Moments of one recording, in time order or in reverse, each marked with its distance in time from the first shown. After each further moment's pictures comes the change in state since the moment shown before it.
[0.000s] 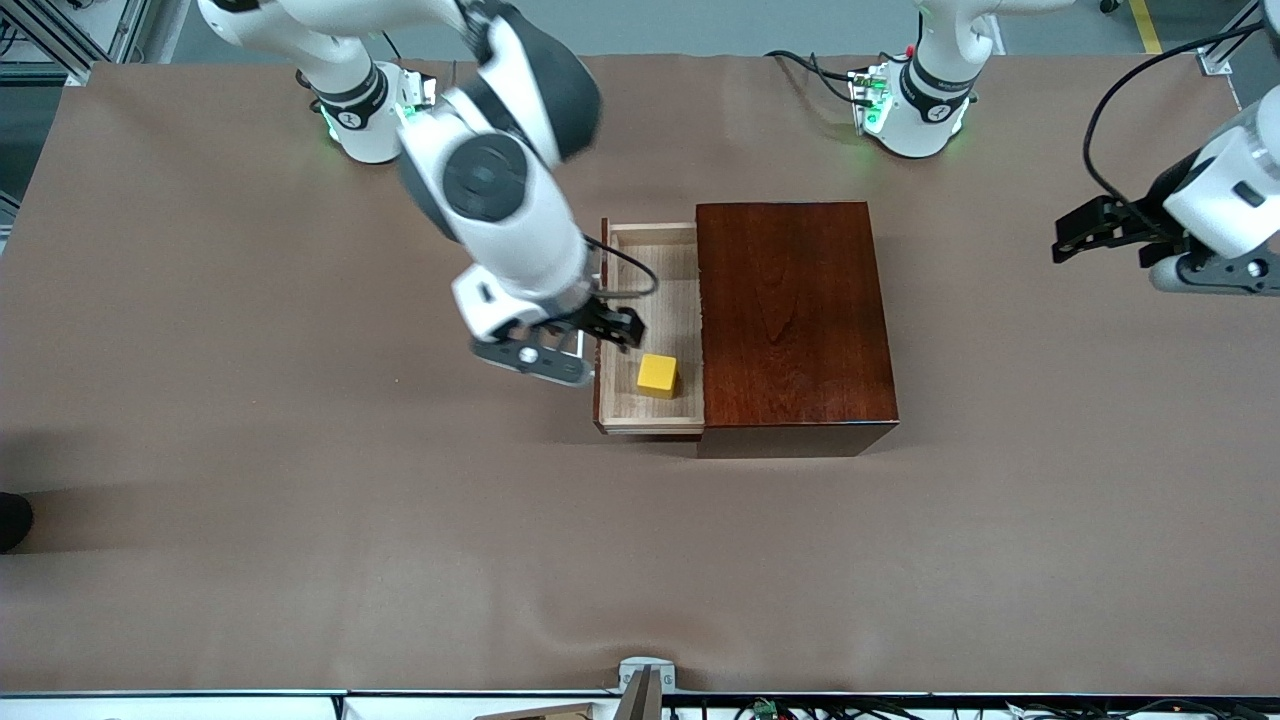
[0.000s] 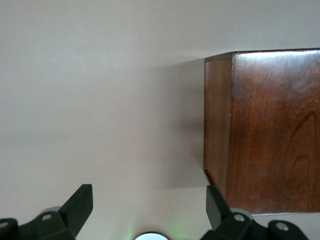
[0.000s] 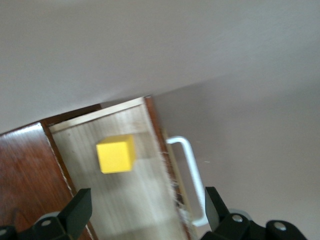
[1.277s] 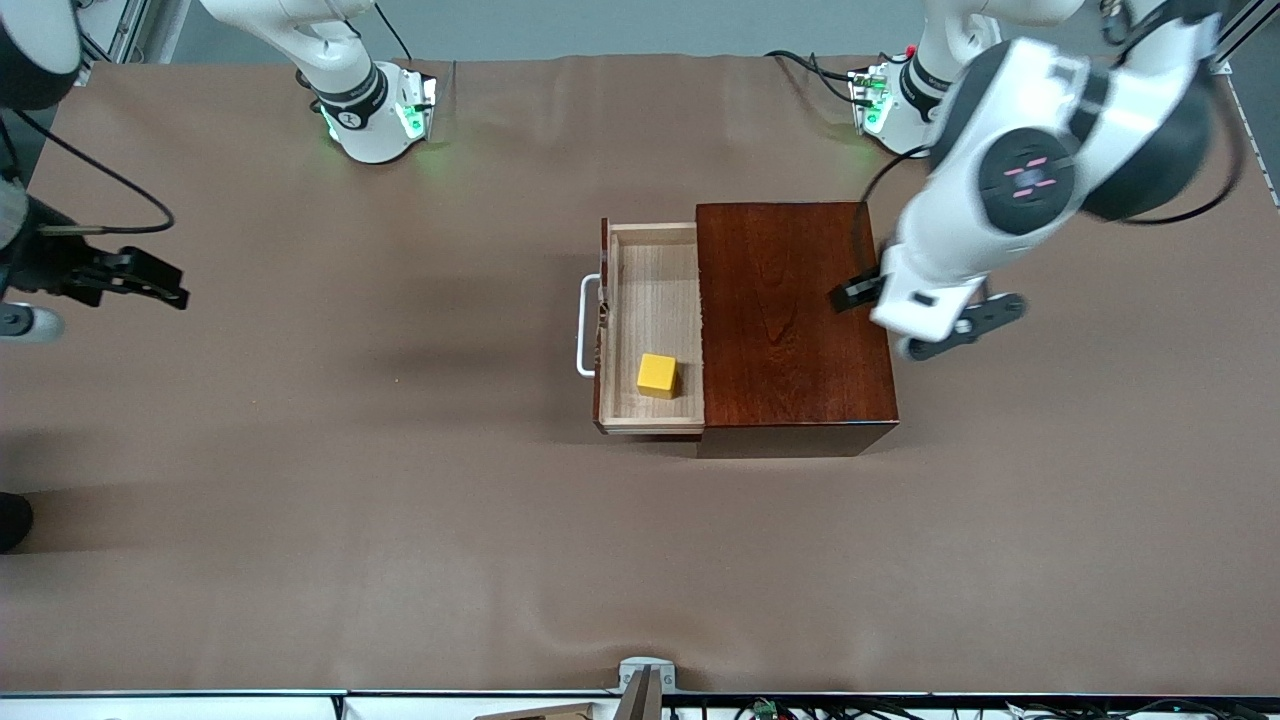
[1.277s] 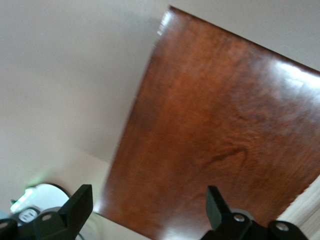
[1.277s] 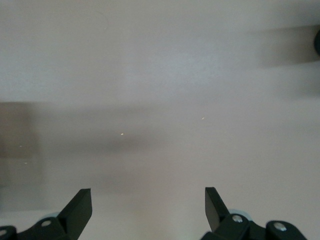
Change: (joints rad) left arm -0.365 0.276 -0.027 0.108 -0.001 0.014 -0.850; right arm -0.564 -0.430 -0.053 -0.368 -0.156 -0.129 -0.854
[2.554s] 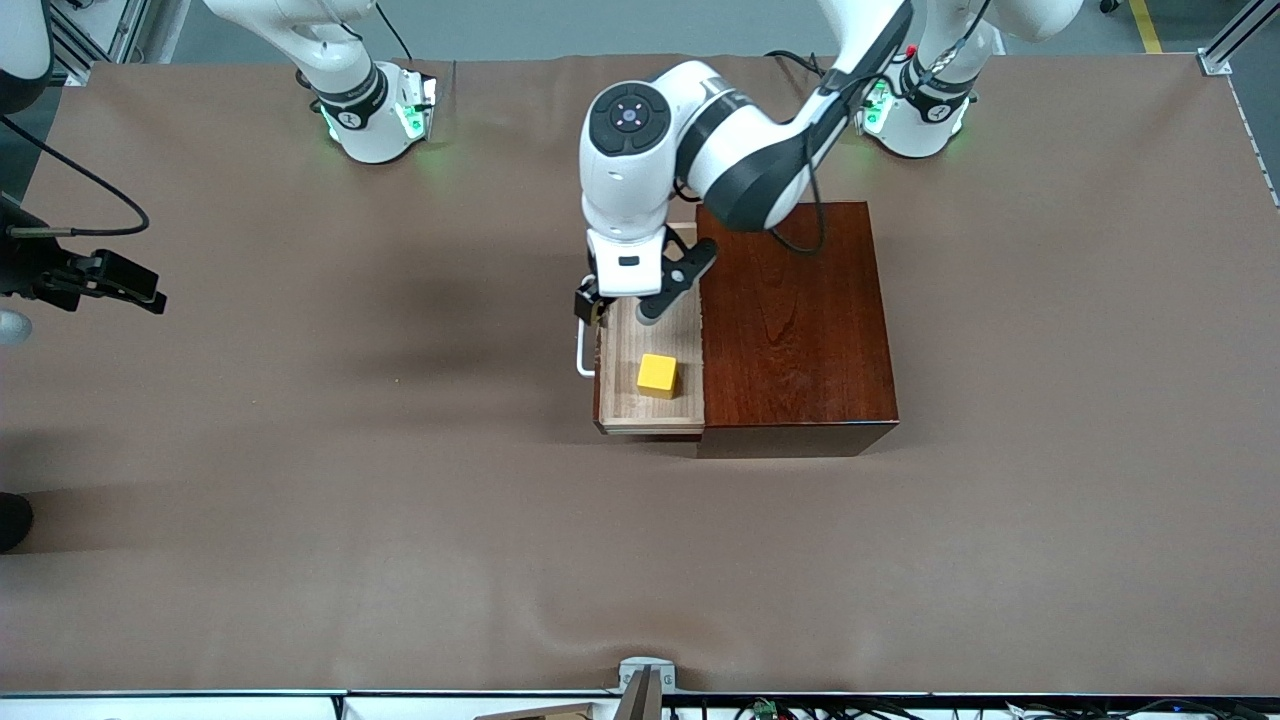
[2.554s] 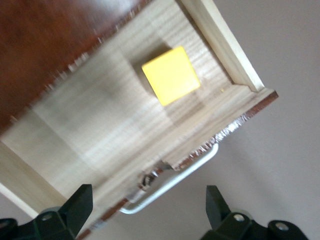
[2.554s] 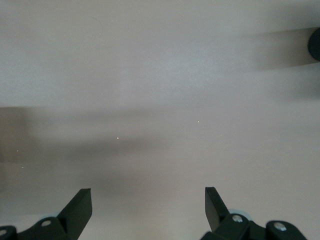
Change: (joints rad) left arm -0.399 0.297 0.002 0.194 0.000 0.457 -0.852; right arm -0.072 0.000 0.063 0.000 0.000 0.008 0.013
